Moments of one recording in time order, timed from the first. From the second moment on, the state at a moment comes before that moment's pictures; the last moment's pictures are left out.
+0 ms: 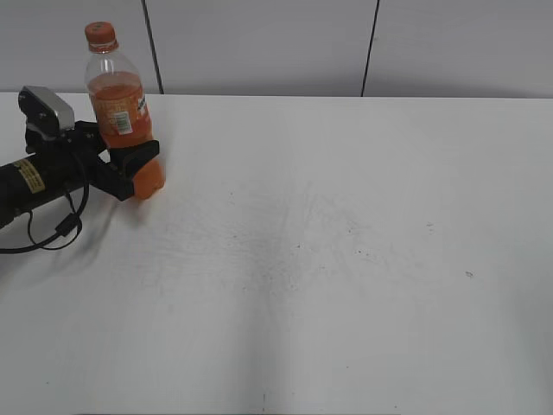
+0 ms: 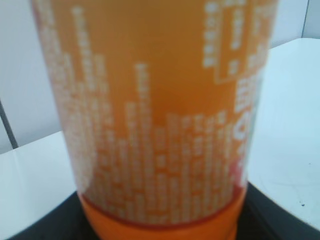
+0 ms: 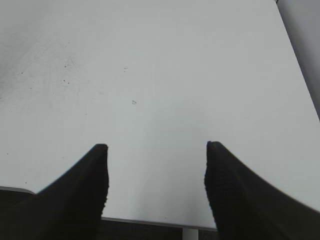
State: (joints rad) left arm 0.06 2.27 -0.98 0.84 -1.21 -0.21; right arm 0.00 -0.01 -0.44 0.08 1.02 -0.22
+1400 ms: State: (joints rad) left arm -0.33 2.08 -0.86 0.95 -1.15 -0.35; right arm 0.00 -0.01 -0.44 0.08 1.02 -0.22
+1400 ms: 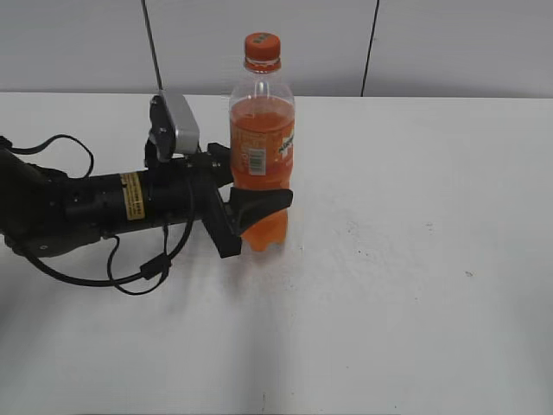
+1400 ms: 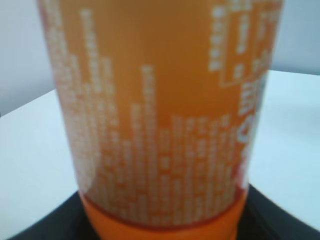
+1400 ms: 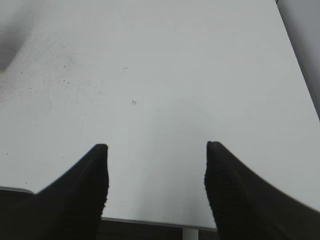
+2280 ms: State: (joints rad) left arm -0.37 2.19 -0.86 0.91 -1.17 -0.22; right arm 0.00 -0.01 -0.44 0.08 1.02 -0.22
